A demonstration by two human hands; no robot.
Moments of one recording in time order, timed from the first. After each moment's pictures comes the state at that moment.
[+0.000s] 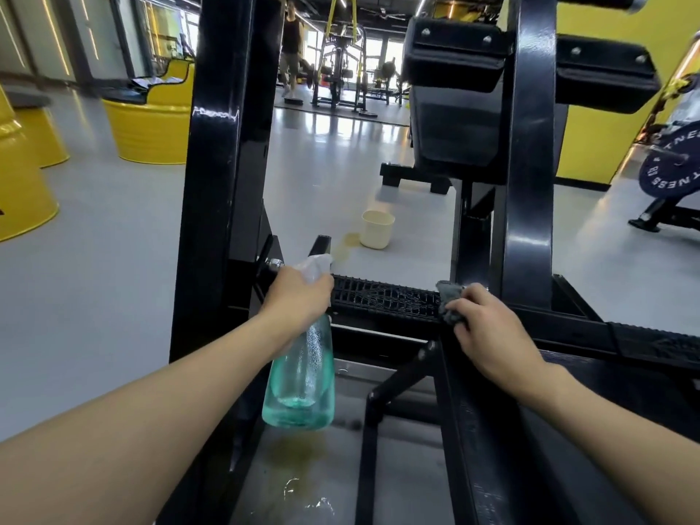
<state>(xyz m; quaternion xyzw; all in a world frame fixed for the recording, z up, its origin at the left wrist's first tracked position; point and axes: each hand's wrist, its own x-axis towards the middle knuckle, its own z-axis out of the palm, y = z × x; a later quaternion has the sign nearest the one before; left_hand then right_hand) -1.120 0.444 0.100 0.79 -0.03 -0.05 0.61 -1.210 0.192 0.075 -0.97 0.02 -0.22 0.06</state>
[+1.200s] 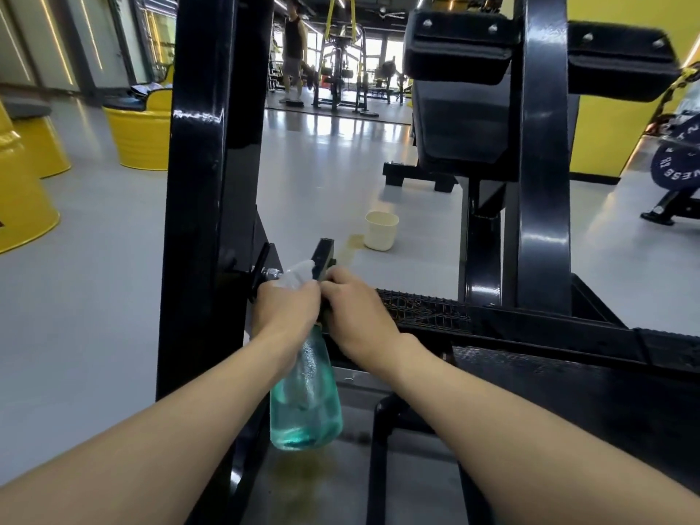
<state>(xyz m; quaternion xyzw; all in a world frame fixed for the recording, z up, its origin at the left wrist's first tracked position) -1.107 0.436 0.087 0.74 0.08 0.02 0.67 -1.111 0.326 0.070 -0.95 -0.15 -0.21 0.15</state>
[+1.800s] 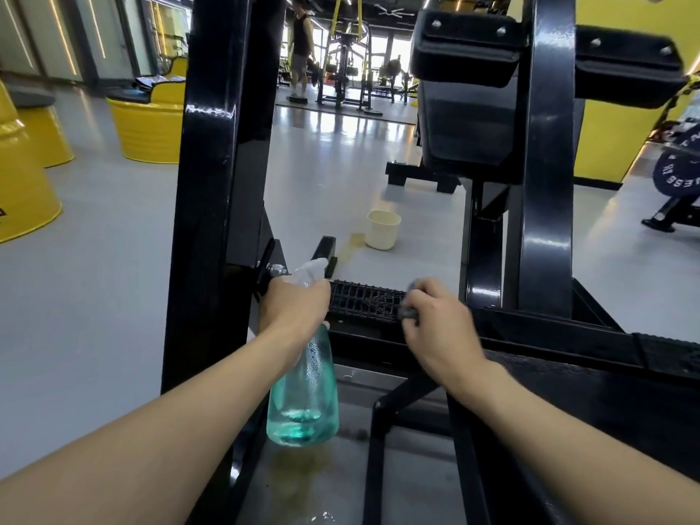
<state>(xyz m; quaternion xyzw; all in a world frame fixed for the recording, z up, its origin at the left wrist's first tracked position) -1.106 0.437 0.086 0.75 0.06 -0.02 0.66 -1.160 0.256 0.064 -0.95 -0.01 -0.28 0.13</state>
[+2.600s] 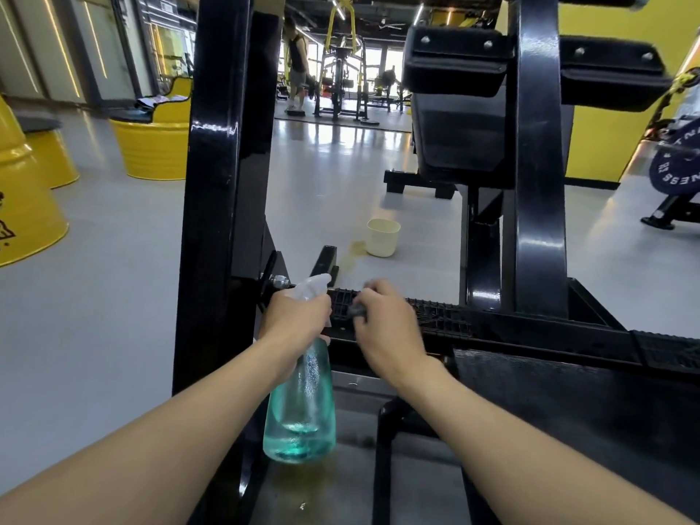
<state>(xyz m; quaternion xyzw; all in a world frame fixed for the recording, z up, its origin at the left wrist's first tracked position) -1.117 0.446 0.092 0.75 0.03 -0.07 0.65 -1.134 0.312 0.063 -0.94 0.01 -0.27 0.21</state>
